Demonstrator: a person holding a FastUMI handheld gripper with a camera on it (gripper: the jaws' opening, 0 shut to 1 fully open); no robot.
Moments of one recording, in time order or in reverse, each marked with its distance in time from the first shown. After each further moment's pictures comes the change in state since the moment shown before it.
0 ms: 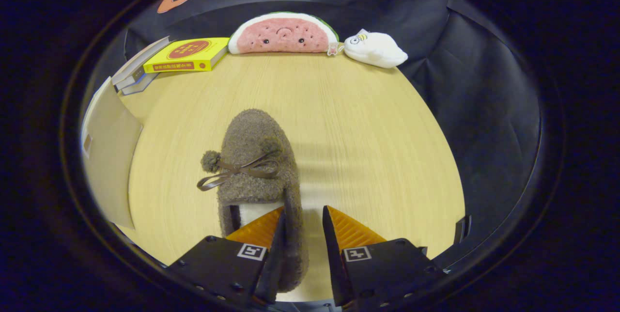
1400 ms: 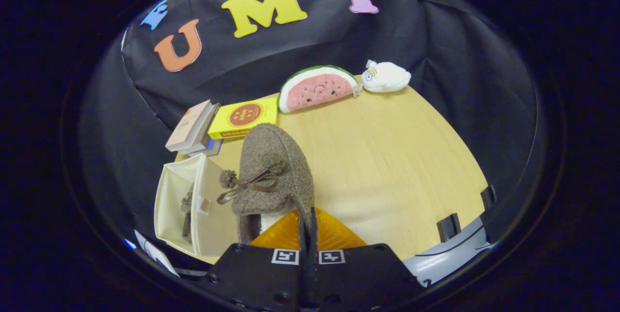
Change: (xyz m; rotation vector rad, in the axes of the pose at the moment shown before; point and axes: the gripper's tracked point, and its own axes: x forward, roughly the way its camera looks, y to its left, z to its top) arm -0.190 0.097 0.050 0.220 -0.163 0.274
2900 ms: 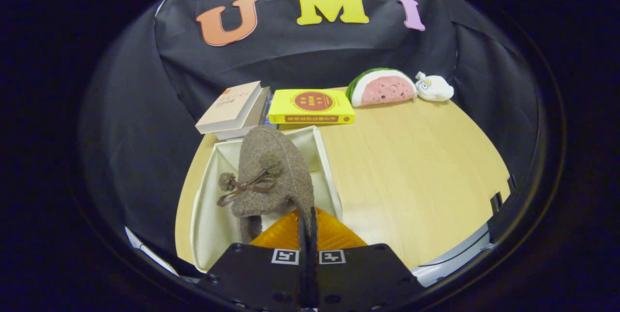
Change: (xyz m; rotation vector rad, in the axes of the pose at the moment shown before) arm 0.064 0.230 -0.078 -0.087 -0.063 -0.045
